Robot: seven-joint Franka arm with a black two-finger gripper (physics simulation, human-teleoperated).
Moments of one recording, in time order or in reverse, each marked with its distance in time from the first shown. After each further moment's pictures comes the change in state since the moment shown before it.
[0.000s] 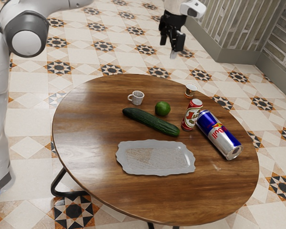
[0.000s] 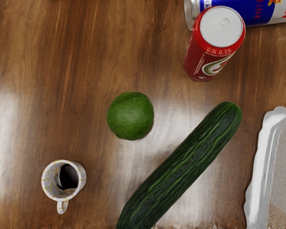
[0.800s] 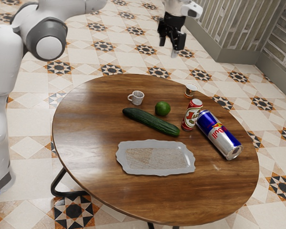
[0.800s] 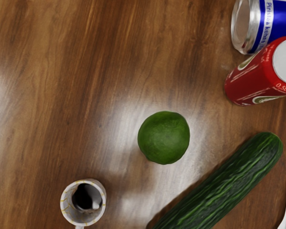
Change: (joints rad) arm 0.182 0.157 -0.058 0.132 -0.076 -0.006 0.004
